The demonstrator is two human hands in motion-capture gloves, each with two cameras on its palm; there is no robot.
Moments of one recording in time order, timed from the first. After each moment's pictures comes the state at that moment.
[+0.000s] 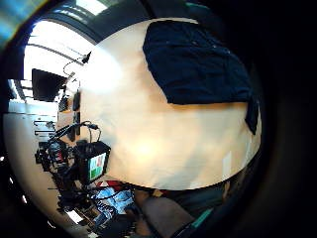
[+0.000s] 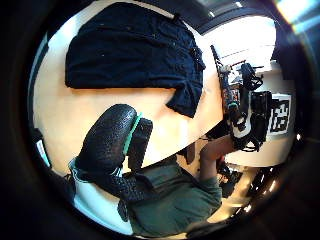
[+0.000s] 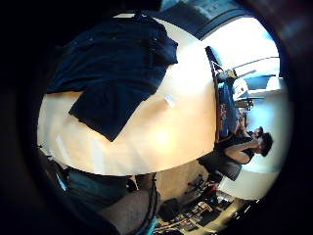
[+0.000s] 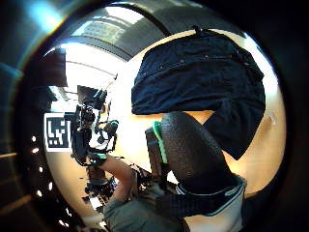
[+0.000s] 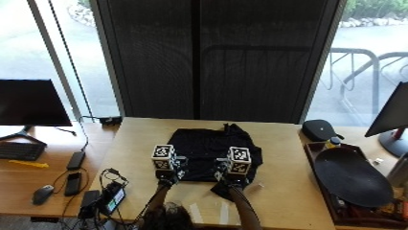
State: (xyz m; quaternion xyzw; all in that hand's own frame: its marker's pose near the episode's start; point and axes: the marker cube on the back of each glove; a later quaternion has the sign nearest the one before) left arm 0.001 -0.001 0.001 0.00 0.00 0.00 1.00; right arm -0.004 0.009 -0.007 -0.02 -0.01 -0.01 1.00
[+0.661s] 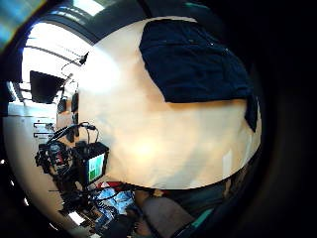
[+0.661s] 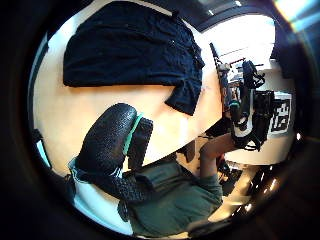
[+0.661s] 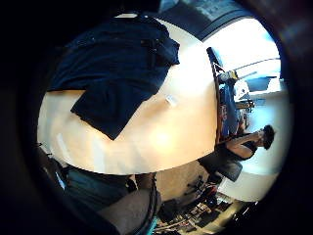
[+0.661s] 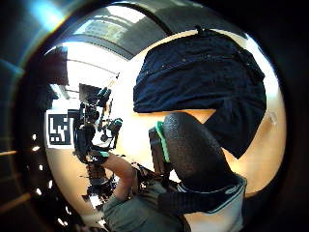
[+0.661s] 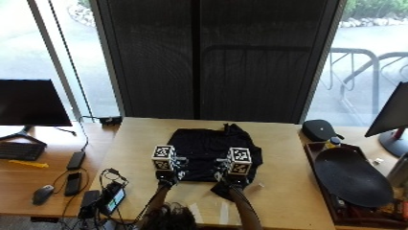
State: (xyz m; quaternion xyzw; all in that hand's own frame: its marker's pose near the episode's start) left arm 0.002 0.004 0.004 -0.02 0.00 -0.01 1.00; right arm -0.005 0.012 -0.009 -0.01 -0.01 -0.02 1.00
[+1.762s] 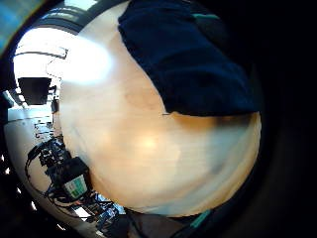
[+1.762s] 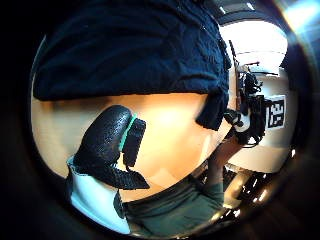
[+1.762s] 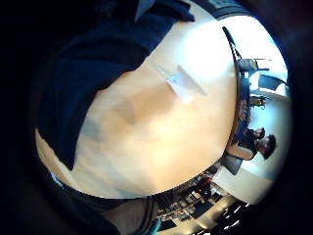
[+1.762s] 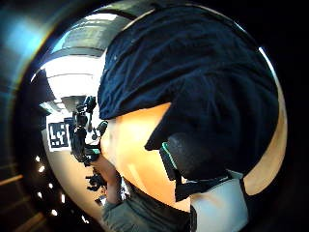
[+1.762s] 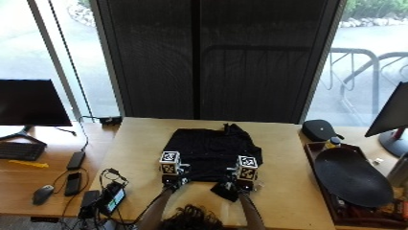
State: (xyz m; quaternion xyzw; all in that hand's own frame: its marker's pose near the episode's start) left arm 0.007 0.006 0.069 -0.13 -0.03 -0.03 0.99; right arm 0.035 -0.010 0.076 -0.07 -0.11 -0.10 0.99
